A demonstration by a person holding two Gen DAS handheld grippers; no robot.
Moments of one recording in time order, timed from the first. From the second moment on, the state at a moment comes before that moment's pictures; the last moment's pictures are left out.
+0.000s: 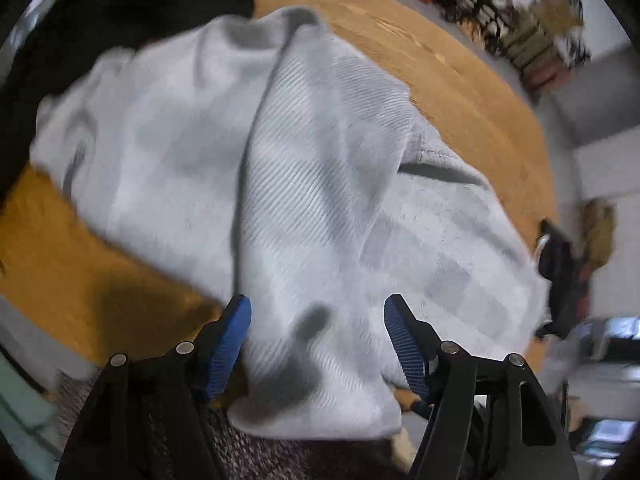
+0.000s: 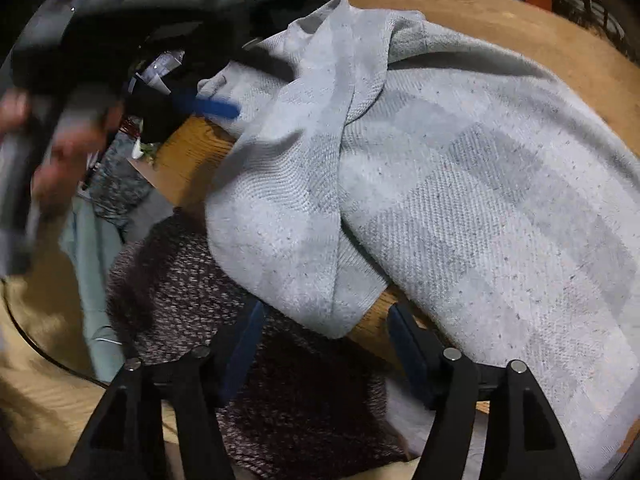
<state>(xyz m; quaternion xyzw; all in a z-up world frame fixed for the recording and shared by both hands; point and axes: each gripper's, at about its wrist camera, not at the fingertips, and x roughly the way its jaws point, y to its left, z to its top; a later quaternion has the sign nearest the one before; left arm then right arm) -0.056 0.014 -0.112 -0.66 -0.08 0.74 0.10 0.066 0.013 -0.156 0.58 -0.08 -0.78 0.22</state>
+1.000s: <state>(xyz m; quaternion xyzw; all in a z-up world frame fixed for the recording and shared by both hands) -0.107 -0.031 -0.015 -0.59 -0.20 0.75 0.22 0.083 0.025 -0.031 0.43 -0.01 -0.87 0.23</state>
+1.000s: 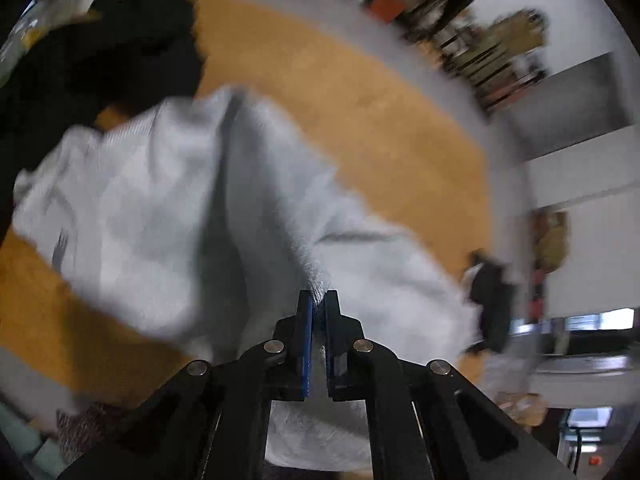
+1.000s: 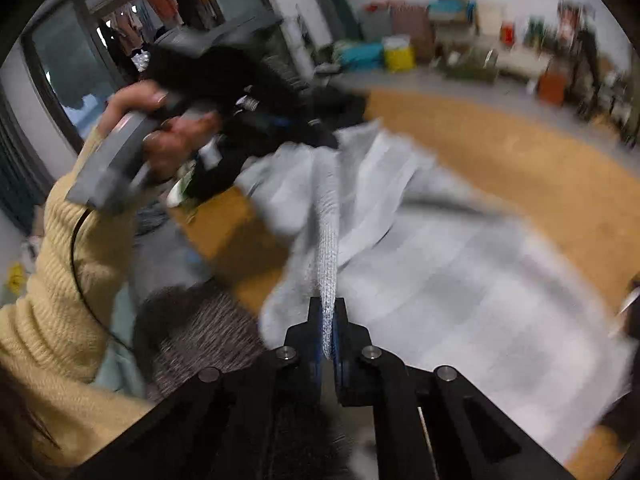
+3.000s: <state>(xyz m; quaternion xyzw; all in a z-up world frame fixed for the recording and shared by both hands) -0.220 -0.010 -0.190 -0.72 -0.10 0.68 0.07 0.083 0.094 -0.163 0.55 -0.01 -0.83 -0.06</state>
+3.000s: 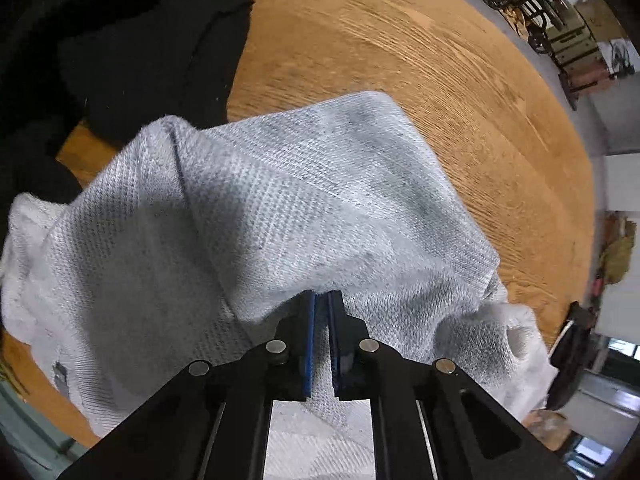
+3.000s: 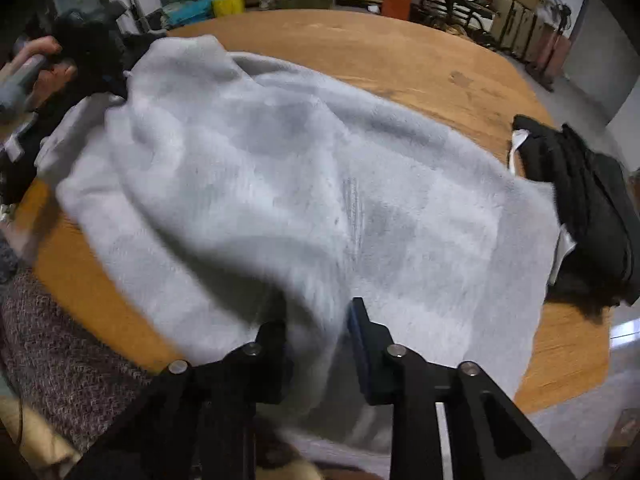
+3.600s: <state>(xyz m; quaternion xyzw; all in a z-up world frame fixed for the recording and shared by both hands) -0.234 -0.017 -0.201 -0.74 -0.08 0.66 0.07 0.154 0.138 -0.164 0.60 -0.03 -0.79 -0.14</state>
